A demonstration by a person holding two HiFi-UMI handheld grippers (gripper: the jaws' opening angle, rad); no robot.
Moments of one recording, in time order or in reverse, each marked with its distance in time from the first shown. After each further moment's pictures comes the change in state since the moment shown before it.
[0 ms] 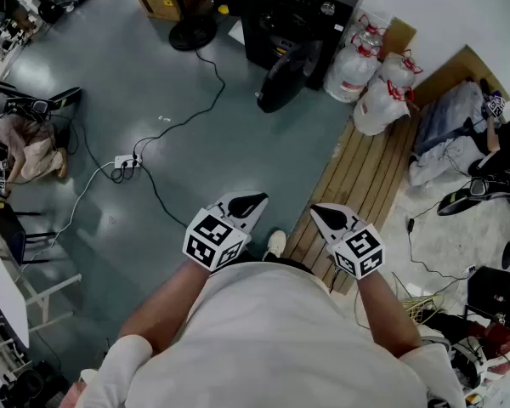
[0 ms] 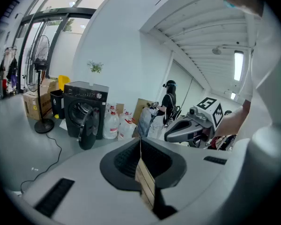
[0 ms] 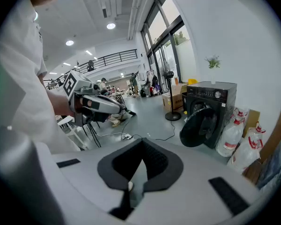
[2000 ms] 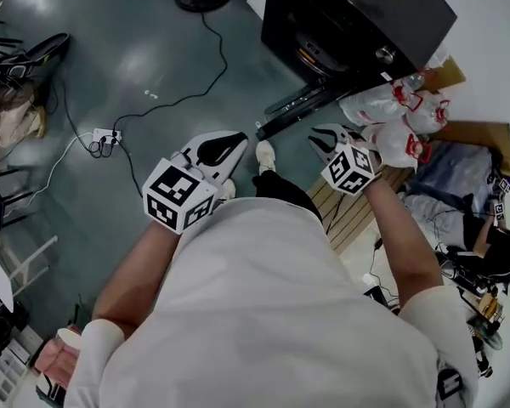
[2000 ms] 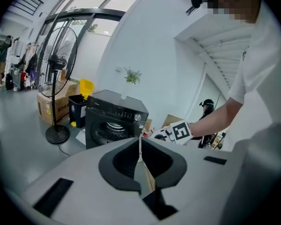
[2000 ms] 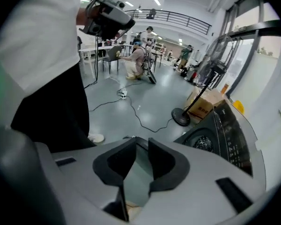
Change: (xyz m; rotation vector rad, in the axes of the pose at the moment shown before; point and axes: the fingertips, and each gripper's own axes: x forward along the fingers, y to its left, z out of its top) left arm 0.128 0.345 0.206 -0.129 -0.142 0.191; right arm 0.317 -0.367 0.151 -0.851 0.419 0.184
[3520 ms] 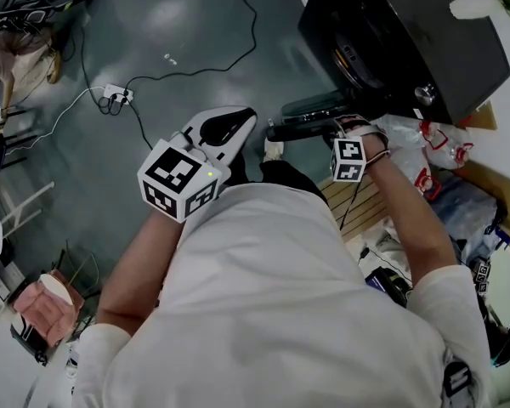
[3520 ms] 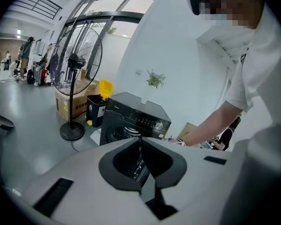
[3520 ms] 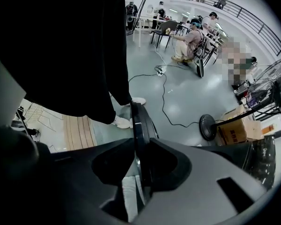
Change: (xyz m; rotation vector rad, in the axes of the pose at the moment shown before) left arm 0.042 0.081 0.043 -0.125 -0.039 0.192; right arm 0.115 -0.045 -0.068 -0.596 0.216 0.284
